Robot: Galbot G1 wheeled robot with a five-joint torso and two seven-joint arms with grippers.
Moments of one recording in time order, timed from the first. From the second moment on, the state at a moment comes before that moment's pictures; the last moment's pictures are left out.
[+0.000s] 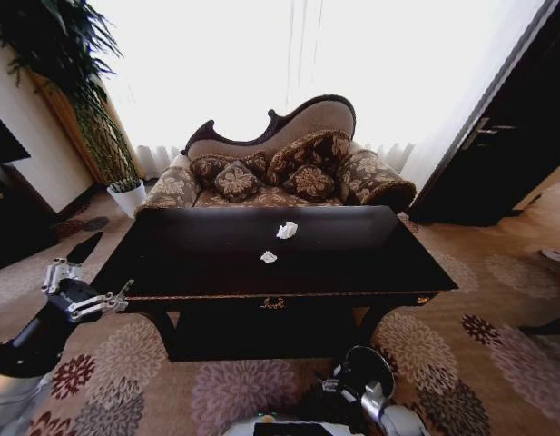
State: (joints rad) left arm 1.69 -1.35 -1.39 -2.43 -0.96 0.07 0.83; right arm -1.47 1.17 0.47 1.25 0.16 0.42 -0.81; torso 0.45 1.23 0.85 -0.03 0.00
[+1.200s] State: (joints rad) left arm 1.68 -1.33 -1.45 -2.39 -0.99 0.08 0.79; right arm -1.67 1.21 0.61 2.10 0.78 0.41 -1.00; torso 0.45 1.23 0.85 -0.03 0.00
